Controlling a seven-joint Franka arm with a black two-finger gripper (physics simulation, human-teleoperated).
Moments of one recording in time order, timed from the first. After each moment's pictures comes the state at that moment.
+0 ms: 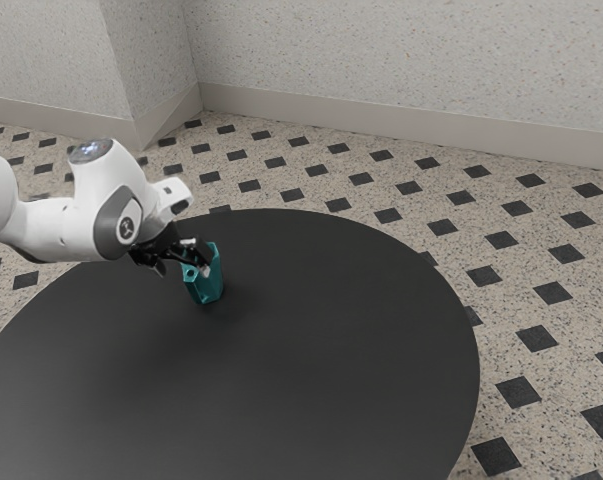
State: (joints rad) arm -0.01 0.15 0.15 -2.23 -0.18 2.70 0.02
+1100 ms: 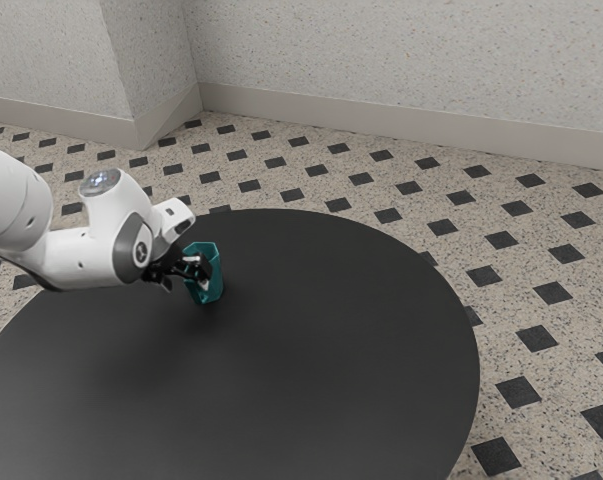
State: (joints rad) arm 0.02 0.31 0.13 -2.18 -0.28 2.84 0.04
